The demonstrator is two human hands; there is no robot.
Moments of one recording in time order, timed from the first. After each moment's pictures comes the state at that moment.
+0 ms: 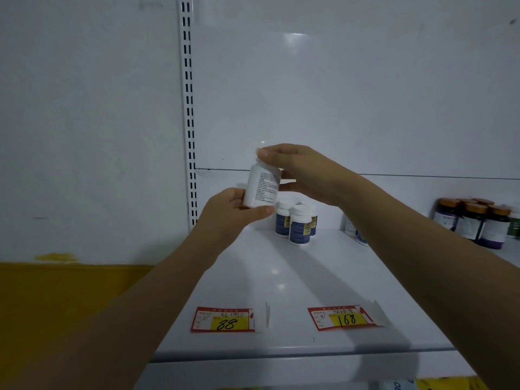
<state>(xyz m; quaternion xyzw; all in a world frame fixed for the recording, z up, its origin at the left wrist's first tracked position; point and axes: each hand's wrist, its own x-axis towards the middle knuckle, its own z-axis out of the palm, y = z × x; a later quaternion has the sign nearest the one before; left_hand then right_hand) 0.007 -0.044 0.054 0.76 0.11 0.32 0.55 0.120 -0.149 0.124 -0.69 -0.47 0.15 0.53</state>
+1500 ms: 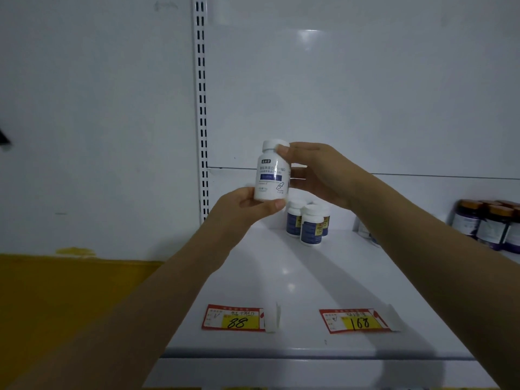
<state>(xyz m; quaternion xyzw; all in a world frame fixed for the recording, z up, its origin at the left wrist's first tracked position) -0.002 -0.047 0.056 0.76 0.11 0.30 0.57 0.127 -0.151 0.119 -0.59 -0.49 0.21 0.61</state>
